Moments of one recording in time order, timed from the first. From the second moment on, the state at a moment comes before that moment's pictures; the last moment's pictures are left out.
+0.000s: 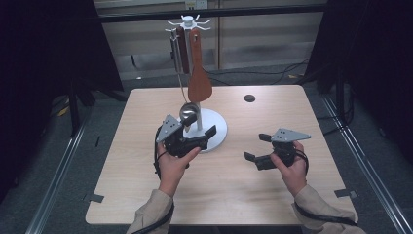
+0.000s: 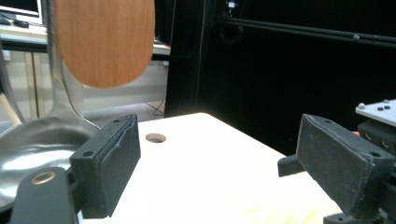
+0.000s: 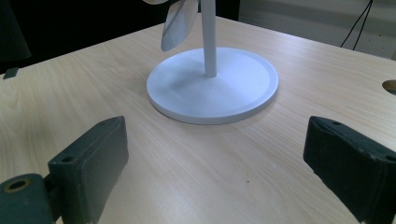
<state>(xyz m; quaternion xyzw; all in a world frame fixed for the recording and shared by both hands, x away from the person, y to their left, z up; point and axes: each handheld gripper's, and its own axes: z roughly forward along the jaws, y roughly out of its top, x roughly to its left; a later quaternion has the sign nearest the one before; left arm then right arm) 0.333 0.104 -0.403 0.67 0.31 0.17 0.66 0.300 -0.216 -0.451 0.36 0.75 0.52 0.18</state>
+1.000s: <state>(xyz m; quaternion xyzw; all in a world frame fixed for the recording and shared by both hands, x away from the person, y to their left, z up) 0.331 0.102 -0.436 0.70 0.32 0.15 0.62 0.300 -0.216 -0.451 0.35 0.76 0.52 0.18</state>
